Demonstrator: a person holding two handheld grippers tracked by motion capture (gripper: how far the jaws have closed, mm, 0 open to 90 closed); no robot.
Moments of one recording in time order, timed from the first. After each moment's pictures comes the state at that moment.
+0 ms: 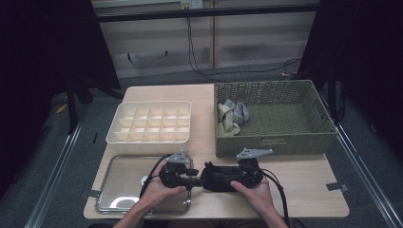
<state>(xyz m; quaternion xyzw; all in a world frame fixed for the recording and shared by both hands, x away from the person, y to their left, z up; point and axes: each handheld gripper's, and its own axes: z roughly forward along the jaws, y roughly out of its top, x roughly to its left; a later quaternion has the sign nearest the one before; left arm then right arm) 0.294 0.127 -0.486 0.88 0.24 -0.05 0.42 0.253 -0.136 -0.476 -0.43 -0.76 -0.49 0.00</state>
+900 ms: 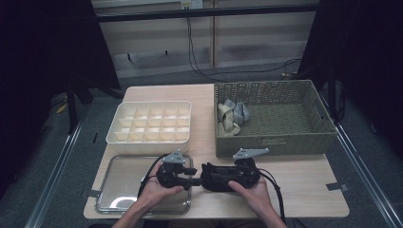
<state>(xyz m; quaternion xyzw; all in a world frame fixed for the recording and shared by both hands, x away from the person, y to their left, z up) 0.292 0.134 -0.480 0.87 0.23 -0.04 0.43 0.254 -0.128 -0.475 -0.42 -0.77 -0.48 0.01</state>
